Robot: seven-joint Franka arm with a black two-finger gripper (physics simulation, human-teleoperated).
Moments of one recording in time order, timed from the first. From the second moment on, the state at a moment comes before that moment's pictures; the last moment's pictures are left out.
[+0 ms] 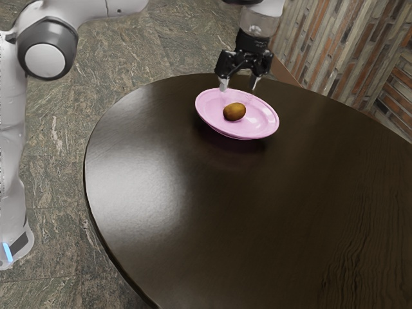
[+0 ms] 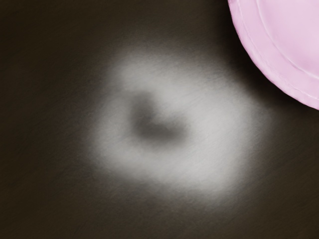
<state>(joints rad) -0.04 0.14 0.07 -1.22 -0.02 1.34 -1.74</state>
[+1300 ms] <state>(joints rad) 0.19 0.51 0.17 -1.29 0.00 2.07 0.16</state>
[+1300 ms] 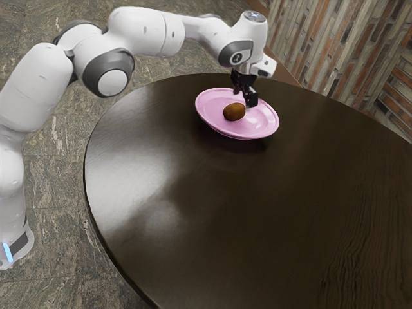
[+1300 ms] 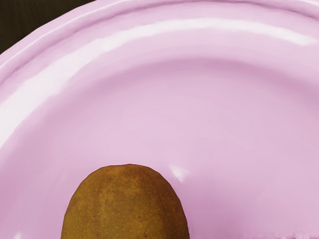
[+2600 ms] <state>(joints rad) 0.20 0.56 0.17 -1.32 -0.11 2.21 0.39</state>
